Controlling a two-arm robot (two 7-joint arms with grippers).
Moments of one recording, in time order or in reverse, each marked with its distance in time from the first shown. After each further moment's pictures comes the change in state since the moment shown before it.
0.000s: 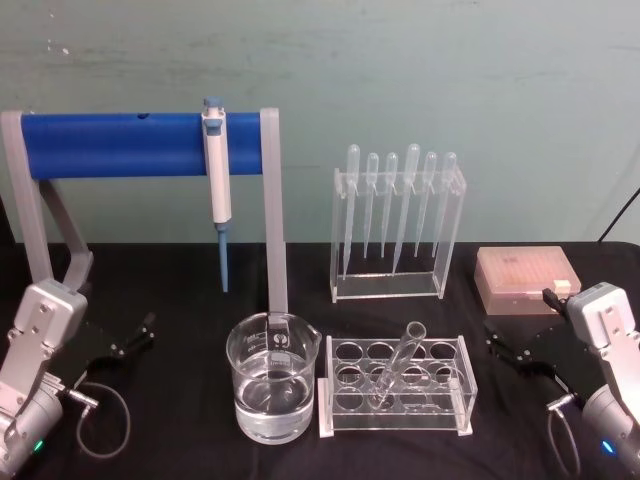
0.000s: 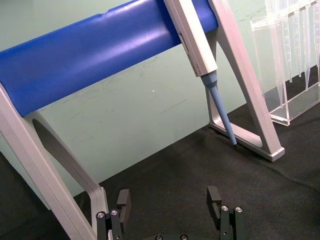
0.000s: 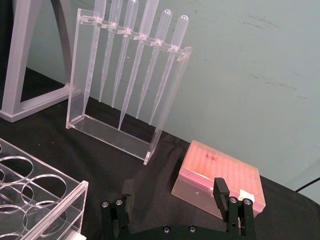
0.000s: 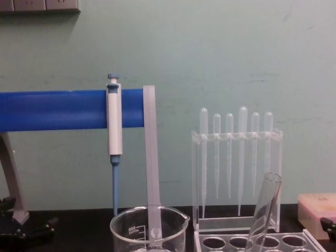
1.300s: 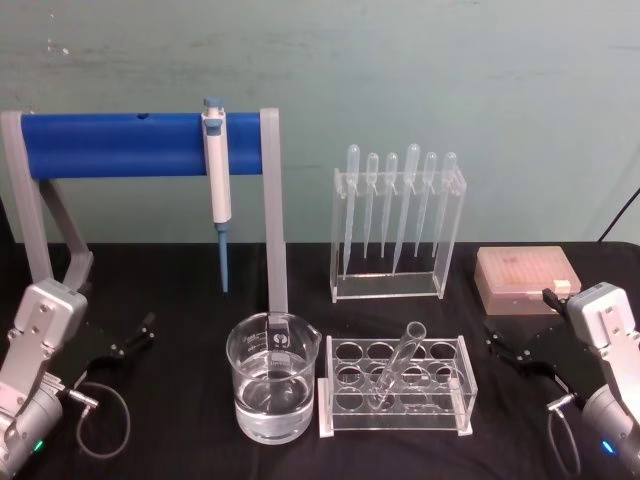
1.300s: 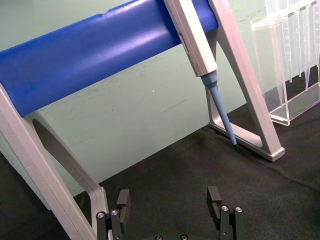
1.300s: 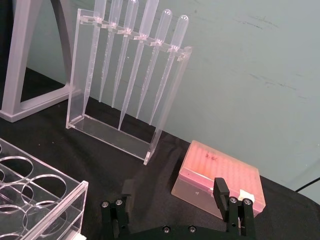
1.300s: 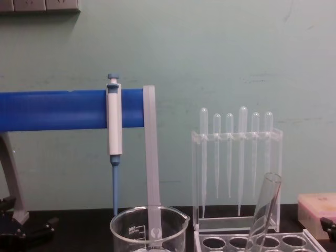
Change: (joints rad) left arm 0.000 0.000 0.000 0.000 0.000 0.000 0.000; right arm 0.000 0.000 0.000 0.000 0.000 0.000 0.000
